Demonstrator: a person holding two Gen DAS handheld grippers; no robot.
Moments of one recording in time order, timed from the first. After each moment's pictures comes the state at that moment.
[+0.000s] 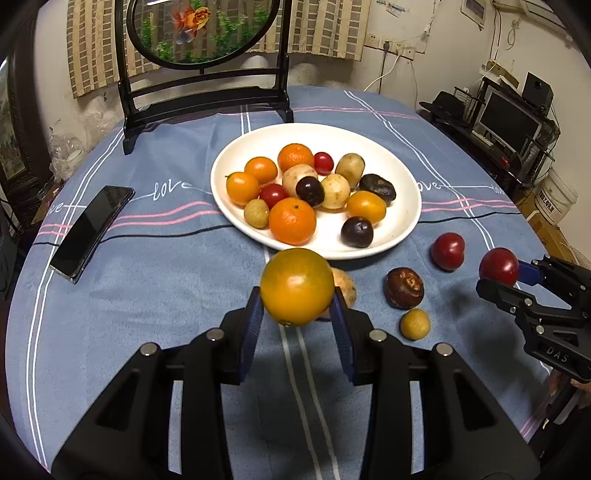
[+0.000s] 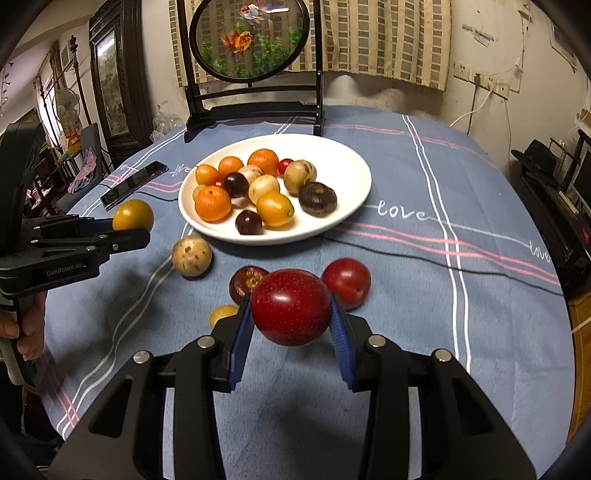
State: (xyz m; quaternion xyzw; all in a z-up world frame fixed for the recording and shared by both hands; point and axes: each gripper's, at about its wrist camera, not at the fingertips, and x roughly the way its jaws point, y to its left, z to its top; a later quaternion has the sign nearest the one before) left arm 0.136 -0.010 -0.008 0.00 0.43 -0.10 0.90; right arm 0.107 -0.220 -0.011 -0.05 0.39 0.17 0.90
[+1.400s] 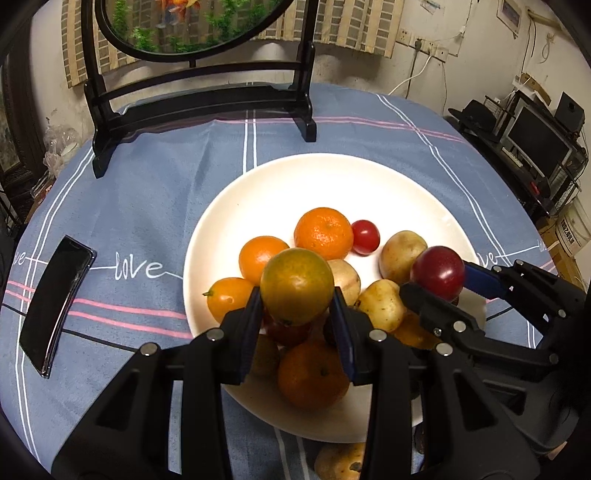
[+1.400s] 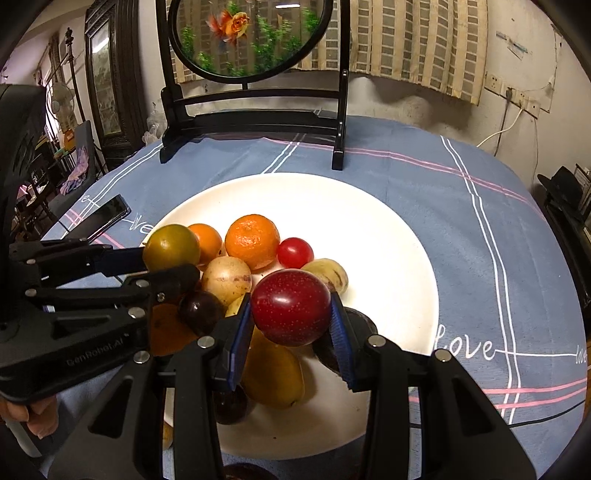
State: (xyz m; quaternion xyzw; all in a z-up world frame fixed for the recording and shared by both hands) left arm 0.283 -0.020 -0.024 -0.02 0.45 -0.07 0.89; right arm 0.261 -0.154 -0.021 -0.06 0.39 0.18 0.90
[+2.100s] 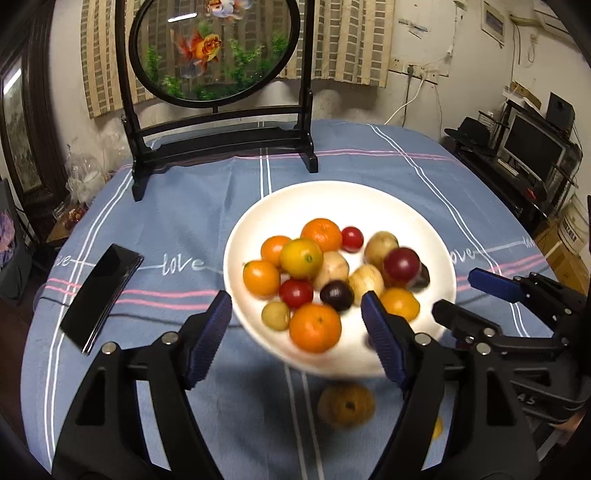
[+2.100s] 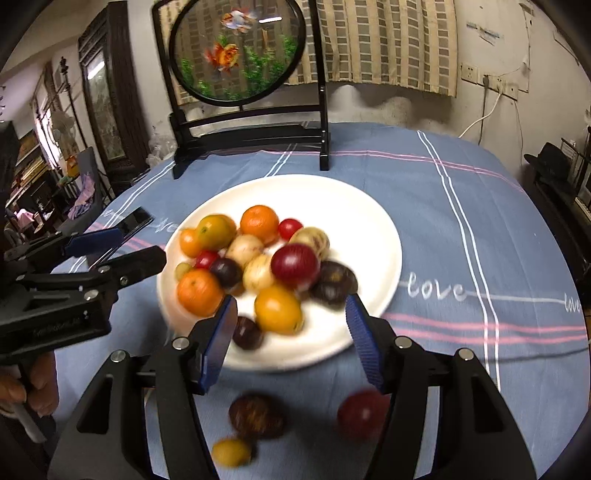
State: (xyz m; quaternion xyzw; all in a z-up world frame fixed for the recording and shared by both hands) left arm 0.204 -0.016 0.017 0.01 0.39 -0.05 0.92; right arm 0.193 -0.192 0.001 -0.02 0.37 0.18 0.91
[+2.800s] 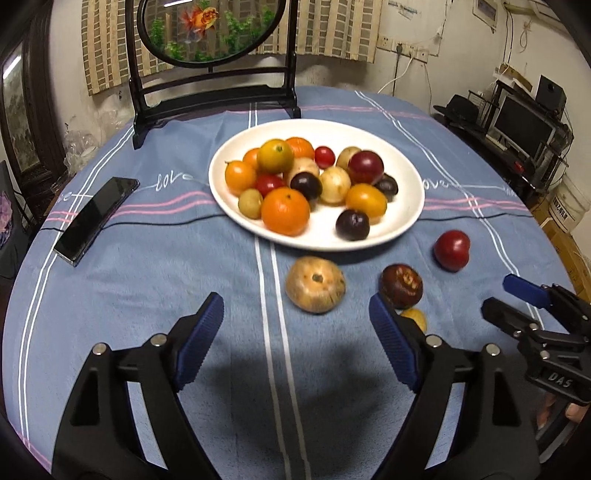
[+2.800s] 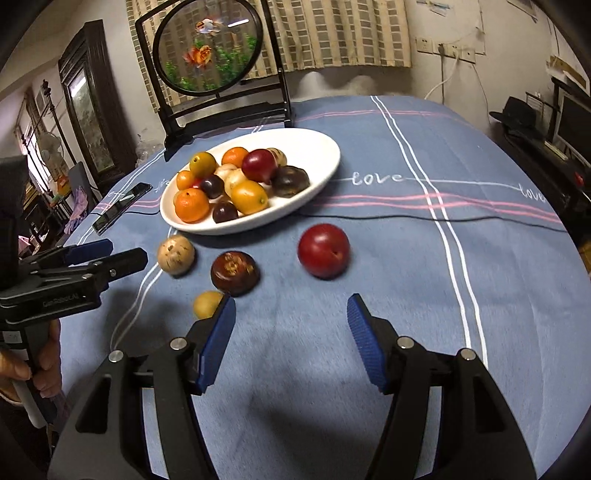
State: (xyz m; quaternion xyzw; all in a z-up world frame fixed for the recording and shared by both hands) left arm 0.125 -0.031 -0.023 0.00 0.42 -0.06 0.90; right arm 0.092 -0.250 -0.034 0.04 0.39 0.14 0.91
